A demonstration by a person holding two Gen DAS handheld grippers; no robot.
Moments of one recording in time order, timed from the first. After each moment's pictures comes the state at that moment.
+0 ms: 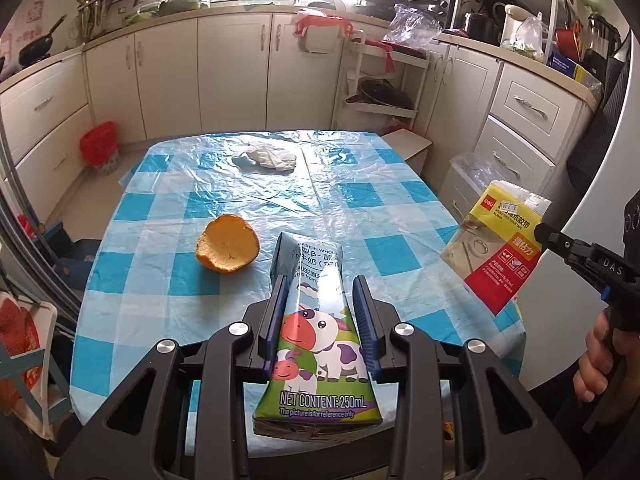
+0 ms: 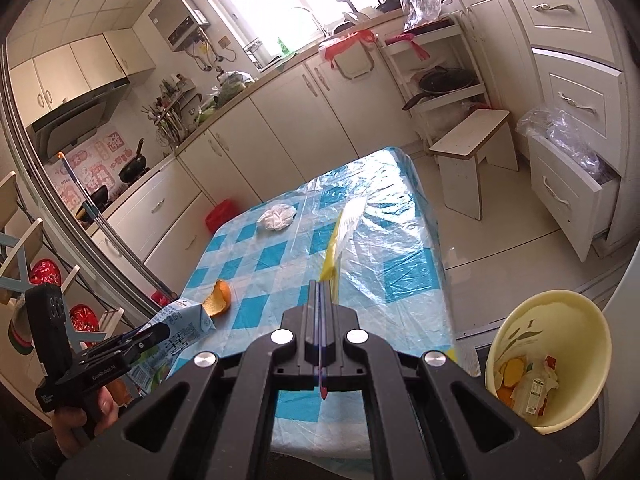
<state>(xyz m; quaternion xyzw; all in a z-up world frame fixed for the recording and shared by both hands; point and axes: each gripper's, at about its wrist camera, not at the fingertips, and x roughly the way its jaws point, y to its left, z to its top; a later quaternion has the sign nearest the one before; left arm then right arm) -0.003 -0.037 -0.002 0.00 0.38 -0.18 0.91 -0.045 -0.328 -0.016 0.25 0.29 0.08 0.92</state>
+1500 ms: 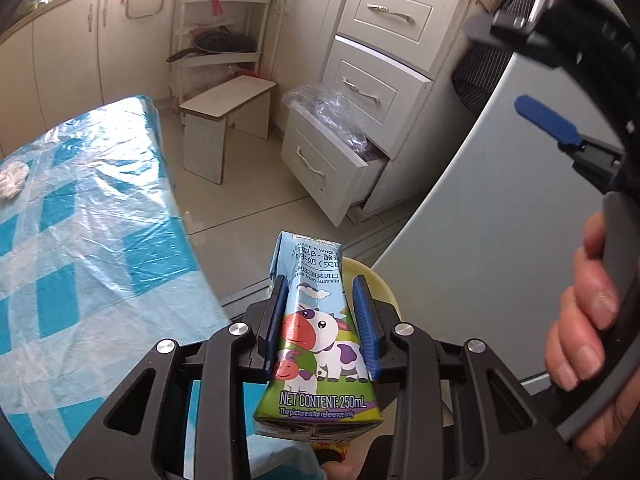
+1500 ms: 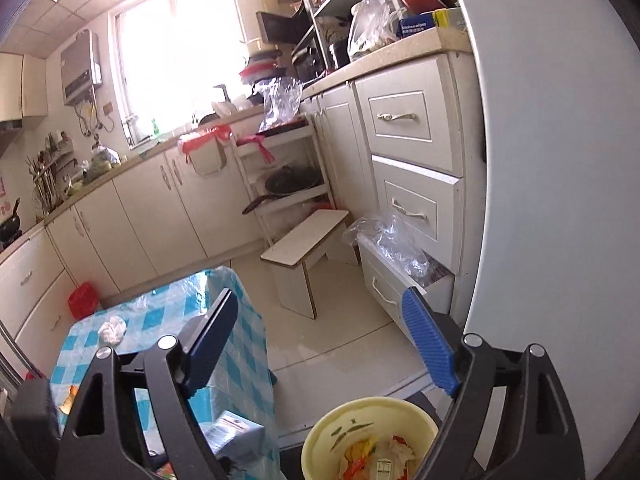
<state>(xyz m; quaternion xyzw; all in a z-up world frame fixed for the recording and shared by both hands) -0.011 -0.336 -0.055 0.05 0.44 -0.38 0.81 -0.067 -0.464 0.035 0.18 0.18 -0.20 0.95</state>
